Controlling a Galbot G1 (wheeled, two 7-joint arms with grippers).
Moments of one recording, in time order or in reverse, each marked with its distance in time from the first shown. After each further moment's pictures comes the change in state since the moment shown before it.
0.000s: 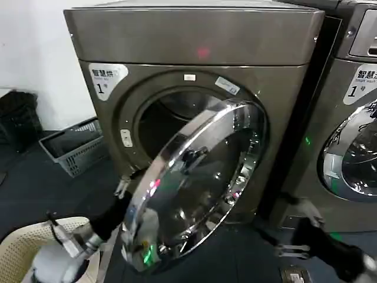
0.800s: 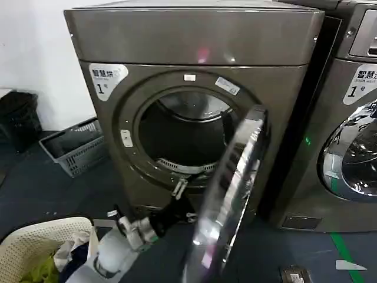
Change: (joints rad) left arm -0.281 -0.121 0.414 0.126 0.089 0.028 -0.039; right arm -0.112 0.532 0.502 -0.122 -0.382 -0.276 0.843
